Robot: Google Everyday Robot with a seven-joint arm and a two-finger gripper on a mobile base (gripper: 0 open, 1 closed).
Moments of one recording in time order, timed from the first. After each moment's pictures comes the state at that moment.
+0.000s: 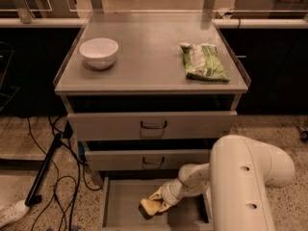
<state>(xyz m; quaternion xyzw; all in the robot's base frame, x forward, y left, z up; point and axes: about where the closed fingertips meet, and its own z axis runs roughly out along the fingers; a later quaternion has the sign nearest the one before) 0.500 -0.016 0.228 -0.34 -0.89 -0.28 0.13</state>
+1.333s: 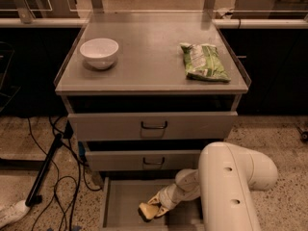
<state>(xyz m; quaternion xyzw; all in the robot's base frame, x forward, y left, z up) 0.496 -0.009 0.174 -0.37 -0.88 -0.27 0.16</state>
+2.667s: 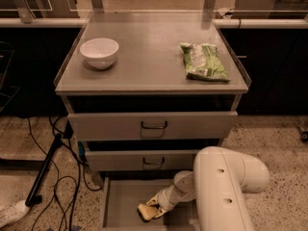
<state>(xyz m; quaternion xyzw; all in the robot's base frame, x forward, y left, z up) 0.499 -0.003 0.147 -0.38 -0.87 -0.27 0.18</state>
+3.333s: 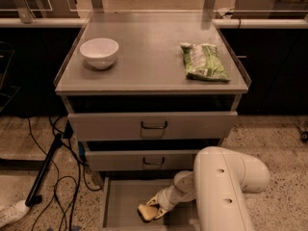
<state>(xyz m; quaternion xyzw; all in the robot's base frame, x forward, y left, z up) 0.499 -0.003 0.147 -0.38 -0.87 -0.27 0.18</state>
